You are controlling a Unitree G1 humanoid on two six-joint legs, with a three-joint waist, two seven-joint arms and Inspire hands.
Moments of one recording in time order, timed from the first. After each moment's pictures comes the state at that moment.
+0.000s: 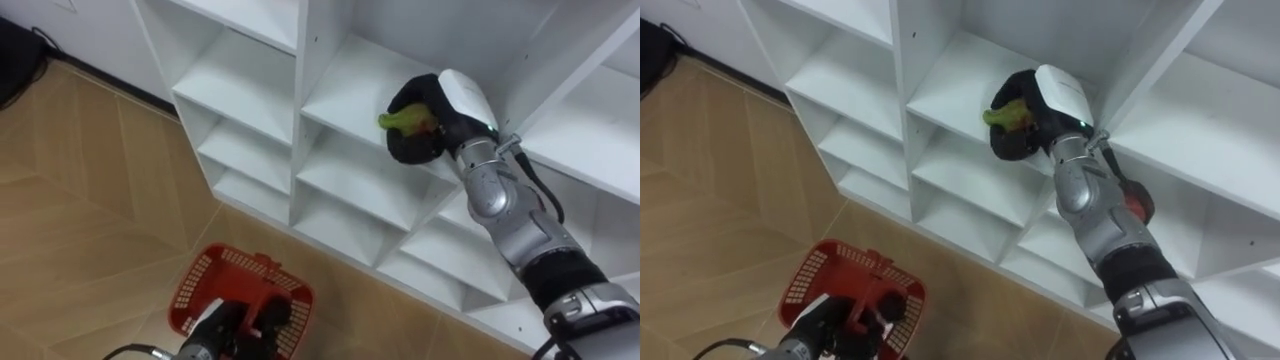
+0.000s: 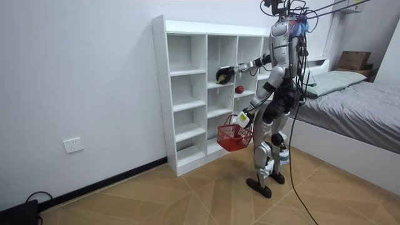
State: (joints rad) left arm 0.02 0.18 -0.16 0.79 0.15 0.00 -0.12; right arm -0.58 -0.33 0.29 0.79 -0.50 -0.15 -0.23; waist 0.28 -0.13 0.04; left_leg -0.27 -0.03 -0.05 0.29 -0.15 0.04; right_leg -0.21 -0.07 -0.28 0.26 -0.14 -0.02
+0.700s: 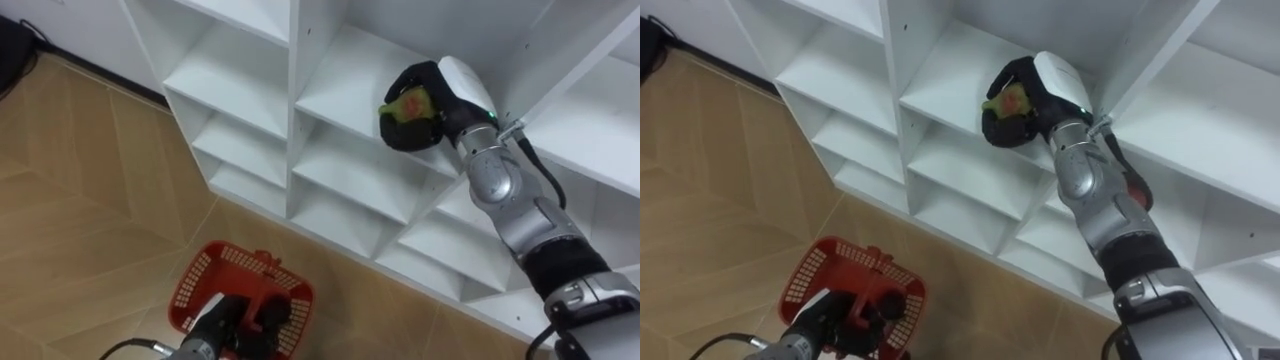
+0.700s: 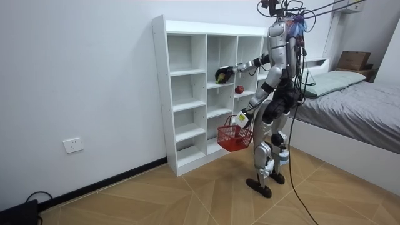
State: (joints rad) left arm 0.00 0.18 -0.16 0.80 0.15 -0.01 -0.12; right arm -0.61 -0.34 0.27 0.78 -0.48 -0.17 -0.17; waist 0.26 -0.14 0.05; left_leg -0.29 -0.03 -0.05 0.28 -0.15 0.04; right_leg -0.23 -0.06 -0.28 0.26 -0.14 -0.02
